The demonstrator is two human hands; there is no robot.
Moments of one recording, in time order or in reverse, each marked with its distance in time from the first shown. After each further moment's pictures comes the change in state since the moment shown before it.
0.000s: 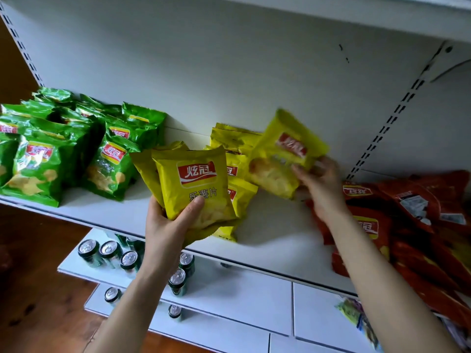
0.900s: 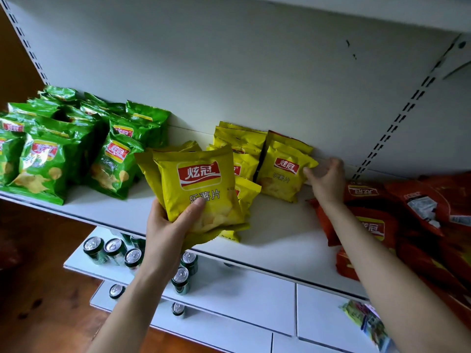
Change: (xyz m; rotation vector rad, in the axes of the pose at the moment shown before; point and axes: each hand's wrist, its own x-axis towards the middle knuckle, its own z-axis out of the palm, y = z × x) left_hand -0.001 0.000 -0.001 -0.042 -0.014 -0.047; right_hand 0.046 0.048 -0.020 -0.700 0.240 -0.089
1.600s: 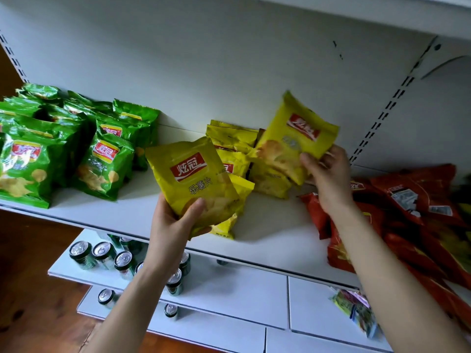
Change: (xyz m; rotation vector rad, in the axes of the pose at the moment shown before) left_hand 0.002 -0.003 0.003 0.079 -0.094 0.005; right_hand -0.040 -0.058 -0.046 0.608 -0.138 0.001
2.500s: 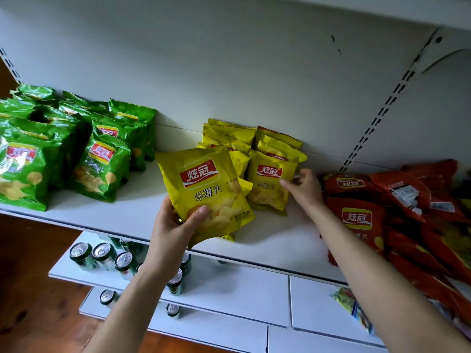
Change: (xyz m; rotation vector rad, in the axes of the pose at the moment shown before) left_hand 0.005 -0.013 -0.005 -0.027 -0.067 -0.027; right_hand 0.017 0.081 0.010 -0.578 -0.033 0.194
